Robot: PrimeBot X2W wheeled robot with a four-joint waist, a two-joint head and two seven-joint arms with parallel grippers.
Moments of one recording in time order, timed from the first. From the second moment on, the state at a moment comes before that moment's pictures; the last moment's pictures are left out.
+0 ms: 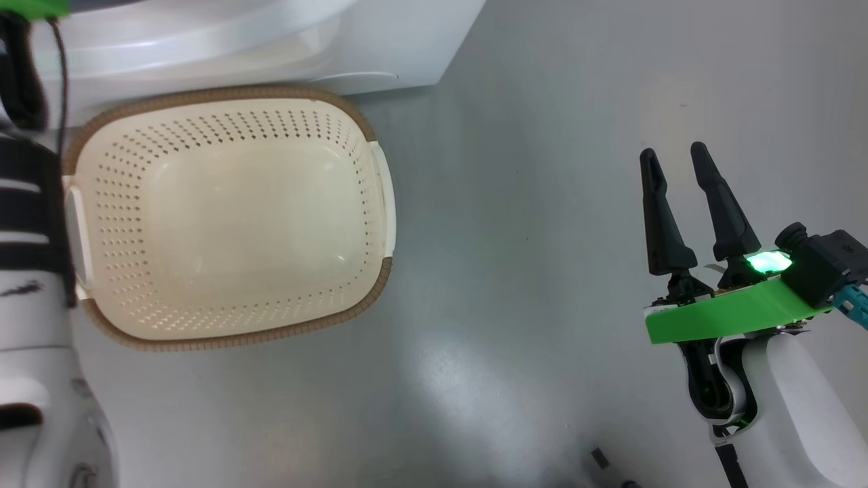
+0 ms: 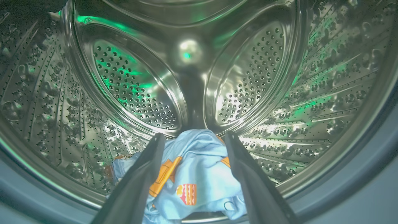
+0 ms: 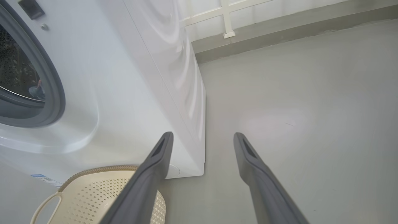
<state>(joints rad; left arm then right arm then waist) -1.26 0.18 0.07 0.82 -0.19 -0.13 -0.26 -0.36 -0.09 0.13 0.14 0.46 0.13 -0.25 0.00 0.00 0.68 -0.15</state>
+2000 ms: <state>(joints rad) -0.17 0.08 0.06 0.42 -0.21 -0.13 -0.26 0.00 -0.20 0.12 0.20 0.47 0.13 -0.25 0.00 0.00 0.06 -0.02</state>
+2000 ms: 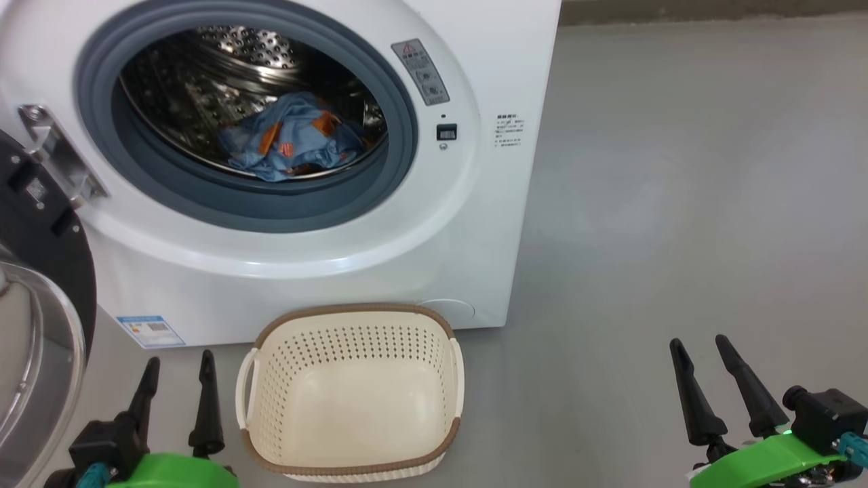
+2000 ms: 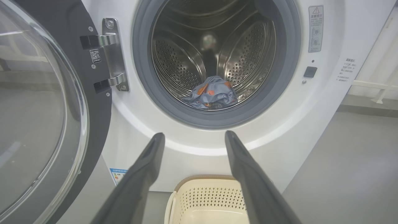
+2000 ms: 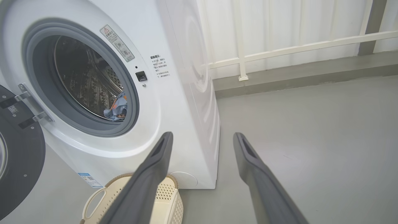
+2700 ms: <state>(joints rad) -0.12 0.07 0.07 0.36 -0.21 -0.13 -0.26 0.03 -0.20 0.11 0.20 0.48 0.13 -0.25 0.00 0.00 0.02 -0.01</state>
